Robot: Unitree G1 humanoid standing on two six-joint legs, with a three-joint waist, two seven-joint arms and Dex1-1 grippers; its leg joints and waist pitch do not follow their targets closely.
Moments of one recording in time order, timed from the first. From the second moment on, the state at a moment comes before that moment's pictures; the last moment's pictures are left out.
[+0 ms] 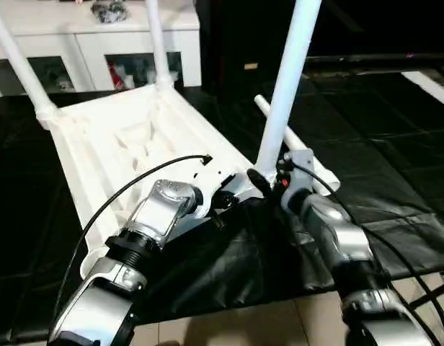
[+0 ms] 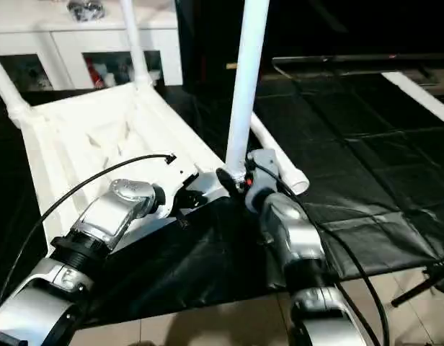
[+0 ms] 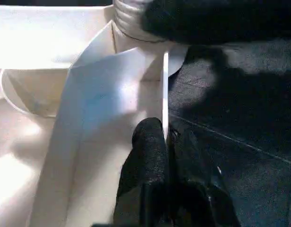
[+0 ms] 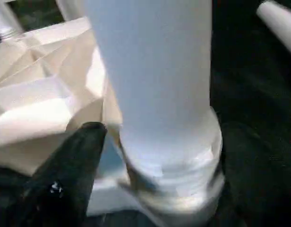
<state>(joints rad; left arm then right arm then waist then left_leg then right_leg) -0.68 0.18 -0.28 0.53 0.07 0.49 -0.77 -0.48 -0.08 -0.04 0.55 0.20 0.20 0.49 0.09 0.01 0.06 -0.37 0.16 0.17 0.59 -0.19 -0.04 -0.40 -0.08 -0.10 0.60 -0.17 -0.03</state>
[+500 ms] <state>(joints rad) -0.60 0.39 -0.32 0.48 0.04 0.25 -1.07 -0.34 -0.38 0.05 0.32 0.28 0.20 0.98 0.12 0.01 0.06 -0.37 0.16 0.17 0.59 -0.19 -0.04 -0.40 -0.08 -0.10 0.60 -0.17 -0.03</state>
